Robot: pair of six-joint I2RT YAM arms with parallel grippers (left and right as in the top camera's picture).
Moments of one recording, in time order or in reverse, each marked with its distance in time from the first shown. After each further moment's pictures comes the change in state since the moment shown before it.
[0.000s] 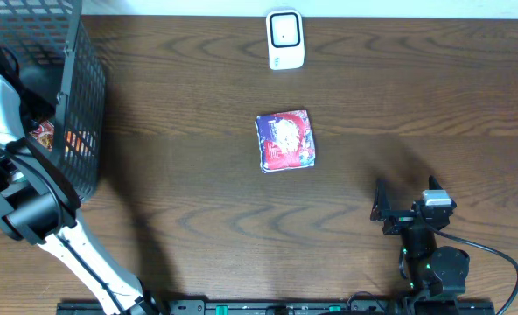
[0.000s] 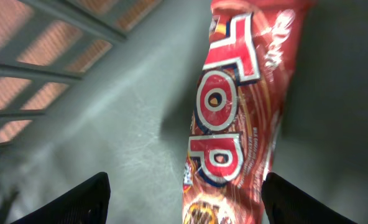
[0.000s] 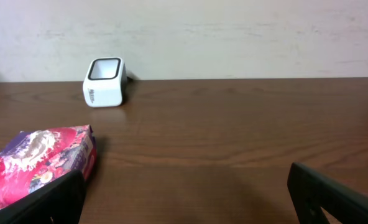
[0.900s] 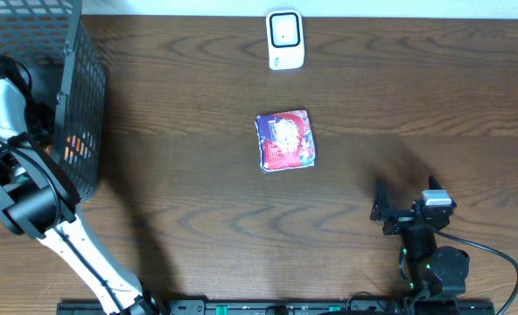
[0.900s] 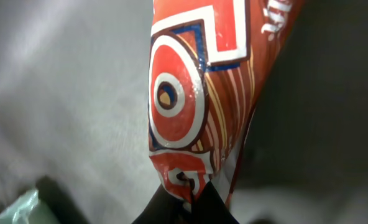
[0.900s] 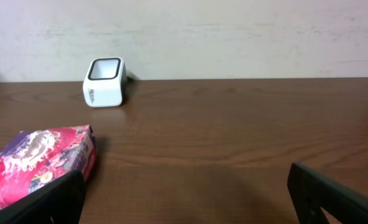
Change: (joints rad) left arm 0.000 0.053 -0.004 -0.120 0.075 0.022; right arm 0.000 0.000 0.000 0.000 0.000 0.000
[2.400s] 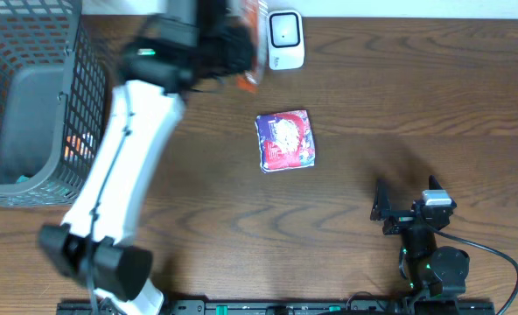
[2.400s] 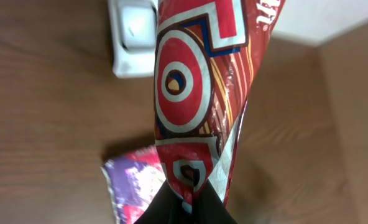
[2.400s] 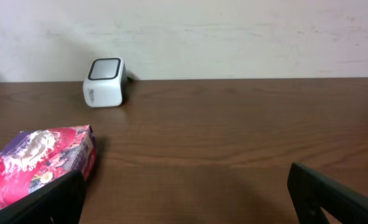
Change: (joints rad) left arm -0.929 -0.499 -0.017 0.205 0.462 -0.146; right arm 0.000 0.000 0.000 0.000 0.000 0.000
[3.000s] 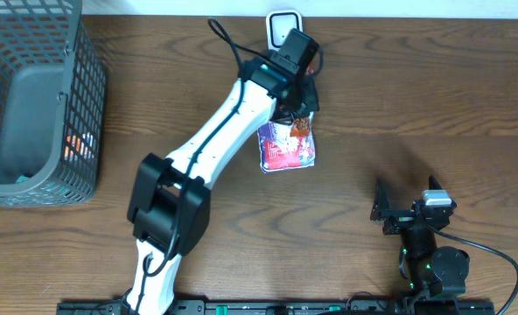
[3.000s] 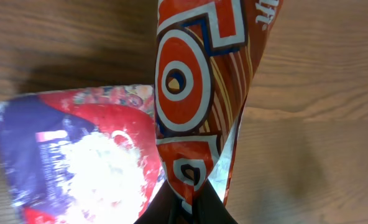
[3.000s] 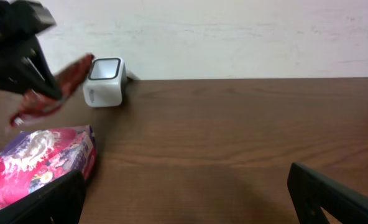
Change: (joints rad) left arm -0.216 0.323 0.000 0.018 -0.115 -0.299; right arm 0.000 0.000 0.000 0.000 0.000 0.000
